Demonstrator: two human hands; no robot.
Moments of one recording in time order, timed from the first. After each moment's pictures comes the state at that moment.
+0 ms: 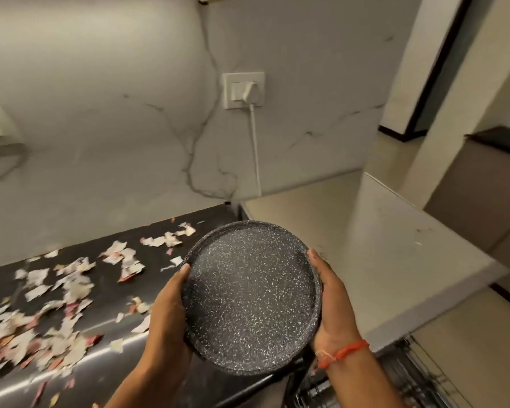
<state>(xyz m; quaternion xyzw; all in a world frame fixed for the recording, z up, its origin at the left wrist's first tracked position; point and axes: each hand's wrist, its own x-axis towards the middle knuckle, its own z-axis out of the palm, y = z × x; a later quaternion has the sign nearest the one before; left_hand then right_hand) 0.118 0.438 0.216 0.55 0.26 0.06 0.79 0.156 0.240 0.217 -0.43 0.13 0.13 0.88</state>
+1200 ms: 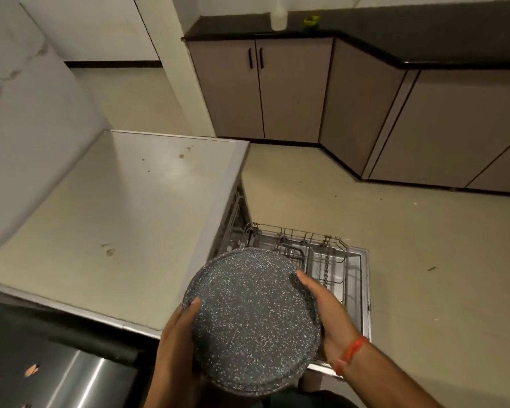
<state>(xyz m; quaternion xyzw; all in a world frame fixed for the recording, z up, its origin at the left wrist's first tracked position) 0.099 0.175 0.113 0.62 0.17 -0.41 0.65 -0.038 -0.010 0.087 -0.32 0.43 -0.07 0.84</state>
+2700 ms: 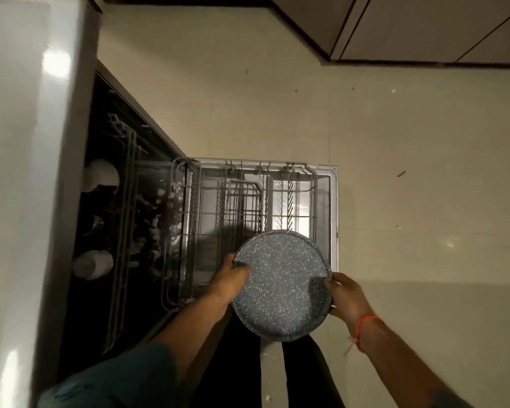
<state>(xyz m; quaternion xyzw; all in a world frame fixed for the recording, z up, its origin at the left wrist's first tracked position) 0.141 -0.068 -0.171 0.75 0.00 -0.63 0.20 -0.082 -0.155 -0.187 -0.28 0.73 0.01 0.62</state>
